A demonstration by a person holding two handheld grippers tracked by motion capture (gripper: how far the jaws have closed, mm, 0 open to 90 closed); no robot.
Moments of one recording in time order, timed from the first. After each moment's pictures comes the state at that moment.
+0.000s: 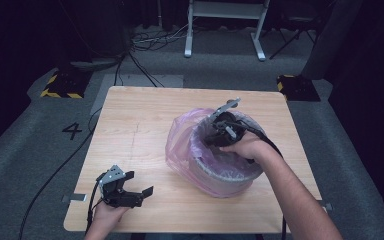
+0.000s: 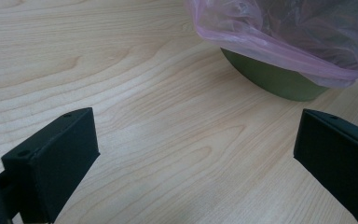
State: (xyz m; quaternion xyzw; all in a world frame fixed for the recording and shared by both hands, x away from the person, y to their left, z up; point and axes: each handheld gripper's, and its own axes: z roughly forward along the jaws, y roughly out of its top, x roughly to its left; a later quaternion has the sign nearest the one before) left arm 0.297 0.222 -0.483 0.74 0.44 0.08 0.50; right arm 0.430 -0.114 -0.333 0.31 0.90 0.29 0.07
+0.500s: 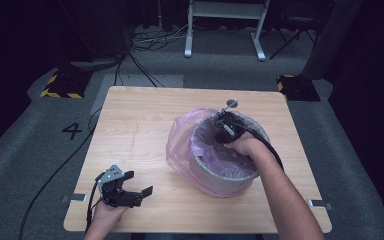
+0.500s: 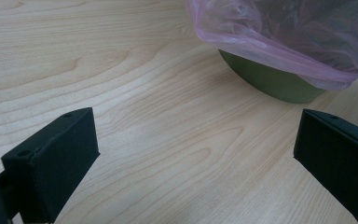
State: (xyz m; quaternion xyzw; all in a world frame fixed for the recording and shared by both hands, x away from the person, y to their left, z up) left arm 0.298 0.225 -0.483 0.74 0.44 0.08 0.51; right arm 0.465 -0.125 -0.383 0.40 0.89 0.19 0.11
